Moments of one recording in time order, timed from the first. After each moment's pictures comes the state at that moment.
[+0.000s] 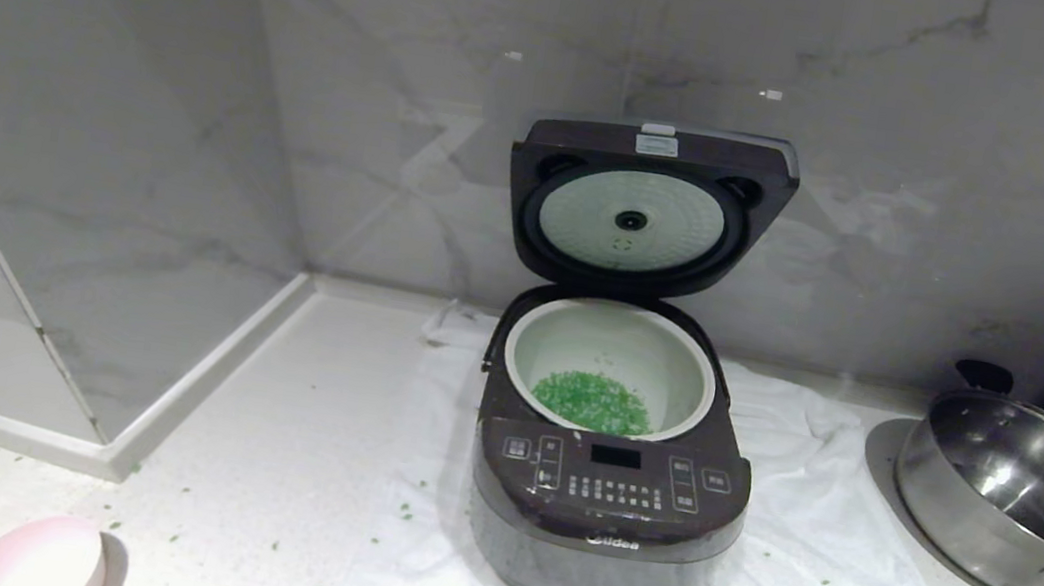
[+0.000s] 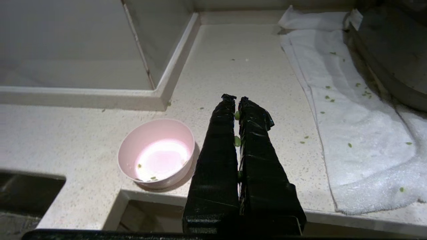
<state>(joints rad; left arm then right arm) 0.00 0.00 -0.02 0.06 -0.01 0.09 0.00 0.00 0.00 0.00 0.00 0.00</state>
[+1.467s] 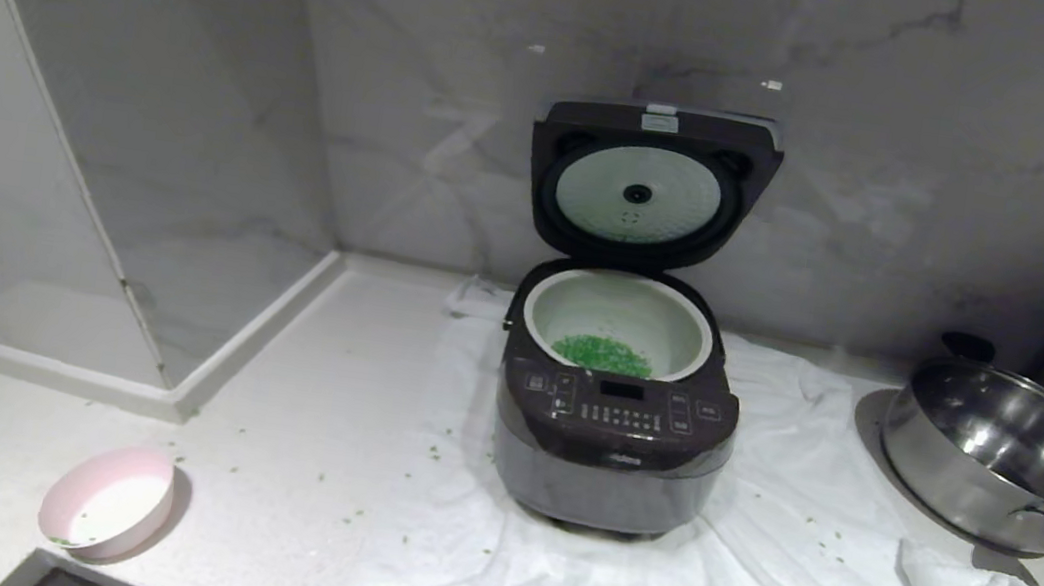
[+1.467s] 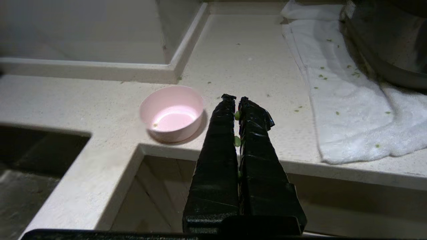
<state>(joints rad) 0.00 0.00 -0.02 0.06 0.00 0.07 0.00 0.00 0.00 0.00 0.00 0.00</state>
